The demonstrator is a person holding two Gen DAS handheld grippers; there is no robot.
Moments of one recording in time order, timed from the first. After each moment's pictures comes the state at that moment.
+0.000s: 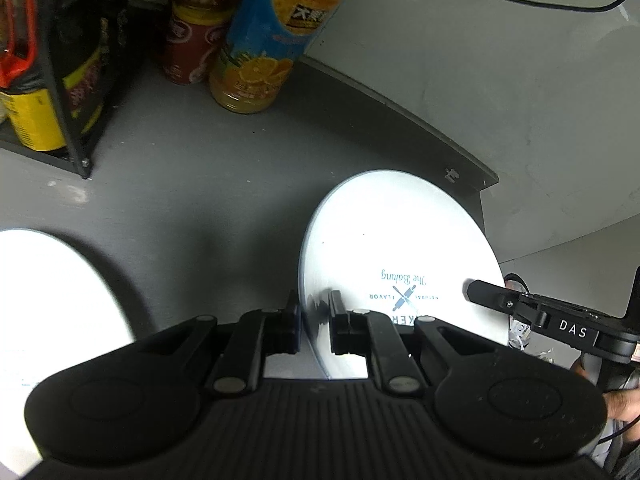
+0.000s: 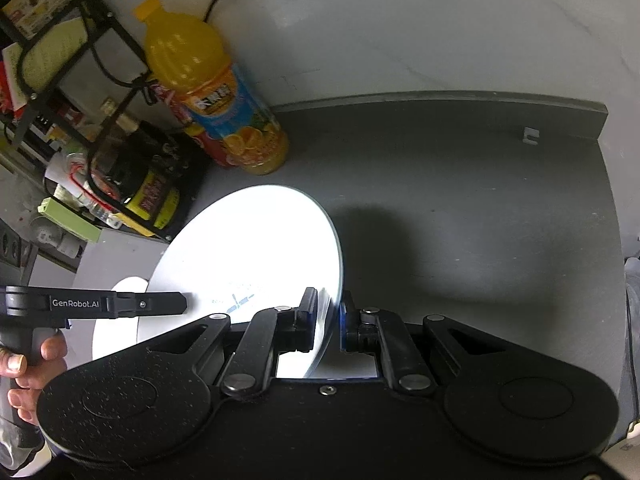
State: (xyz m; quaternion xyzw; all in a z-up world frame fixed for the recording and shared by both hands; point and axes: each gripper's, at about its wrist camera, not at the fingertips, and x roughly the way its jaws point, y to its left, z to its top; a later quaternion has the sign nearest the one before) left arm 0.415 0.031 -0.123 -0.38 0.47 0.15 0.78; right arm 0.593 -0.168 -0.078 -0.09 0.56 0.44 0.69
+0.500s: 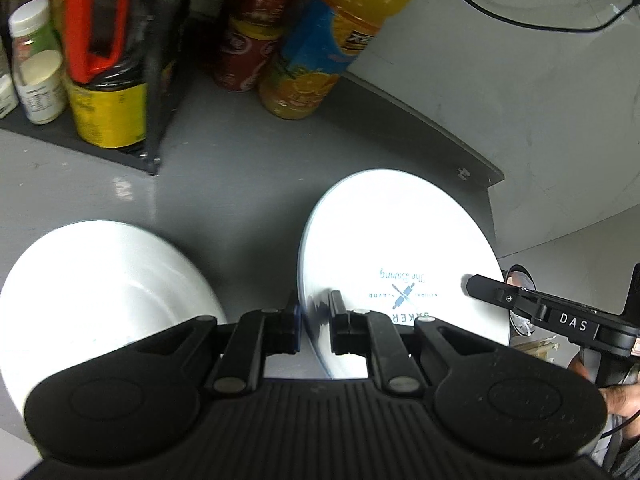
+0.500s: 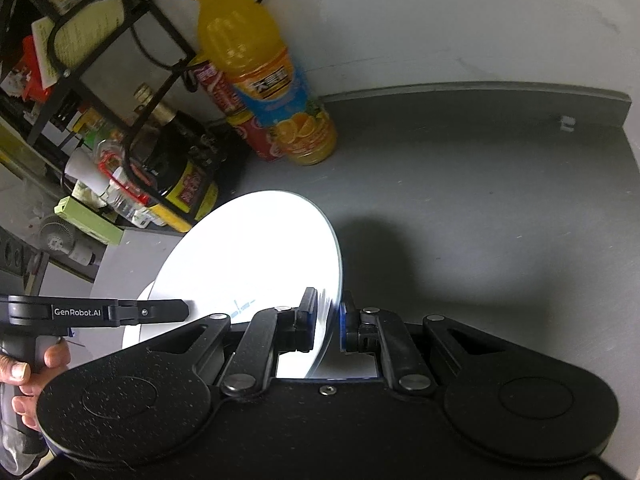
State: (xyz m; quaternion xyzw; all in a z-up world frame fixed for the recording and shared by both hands) left arm 0.345 0.068 -0.109 -0.38 0.47 0.15 0.79; right arm 0.535 -0.139 -0.069 -0.07 0.56 0.44 0.70
